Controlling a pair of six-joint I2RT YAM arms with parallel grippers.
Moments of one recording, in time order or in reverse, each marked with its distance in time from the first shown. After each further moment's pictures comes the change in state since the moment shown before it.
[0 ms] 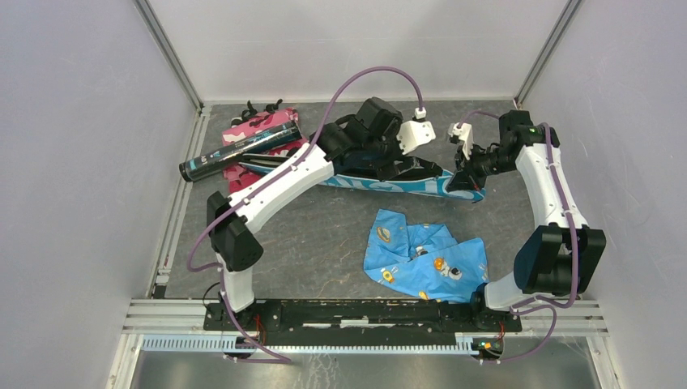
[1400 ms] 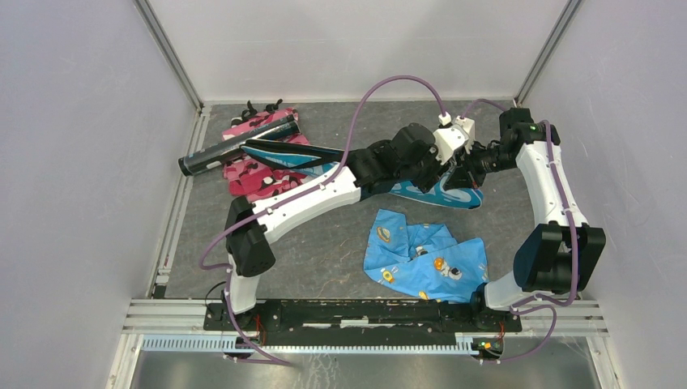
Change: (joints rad) left arm -0.184 0.061 -0.003 0.240 -0.135 -0.441; right arm 0.000 0.014 0.031 -0.009 -0.045 0.163
